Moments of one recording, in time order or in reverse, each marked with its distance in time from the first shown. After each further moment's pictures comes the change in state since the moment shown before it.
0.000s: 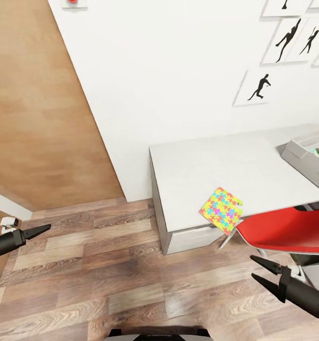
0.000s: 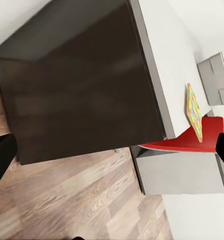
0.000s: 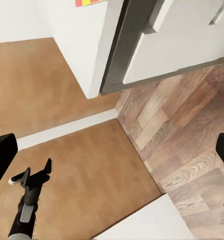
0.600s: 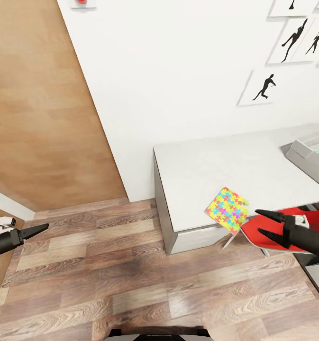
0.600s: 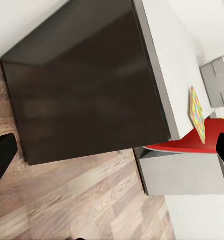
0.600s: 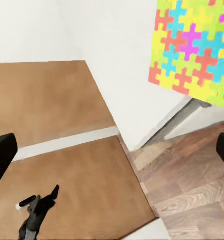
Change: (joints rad) left arm 0.000 0.010 0.007 0.000 0.002 0.002 0.000; right arm -0.324 -0.176 0.060 -0.008 -0.433 0.000 -0.483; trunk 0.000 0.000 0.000
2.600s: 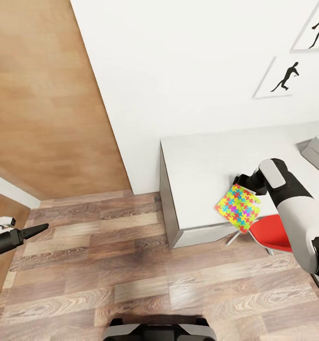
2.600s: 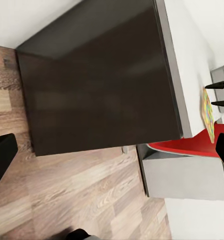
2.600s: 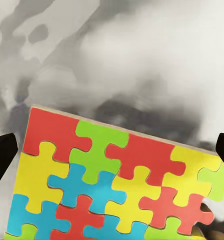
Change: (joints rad) left arm 0.000 0.000 0.002 0.000 0.000 0.001 0.000; right arm -0.993 0.303 0.363 0.977 1.087 -0.126 -0.322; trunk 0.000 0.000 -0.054
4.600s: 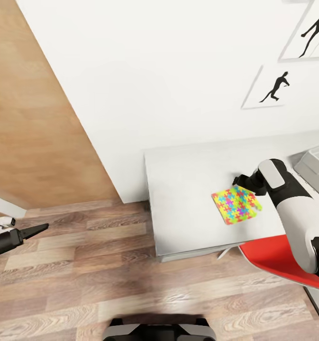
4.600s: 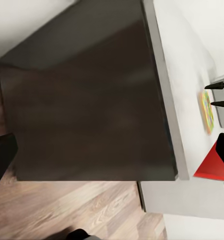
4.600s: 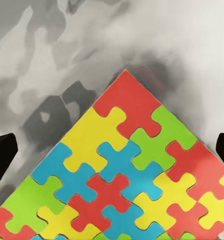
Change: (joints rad) left arm 0.000 0.000 0.001 0.000 0.000 0.000 0.000; right arm 0.000 0.003 0.000 0.005 0.001 -0.003 -0.001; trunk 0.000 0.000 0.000
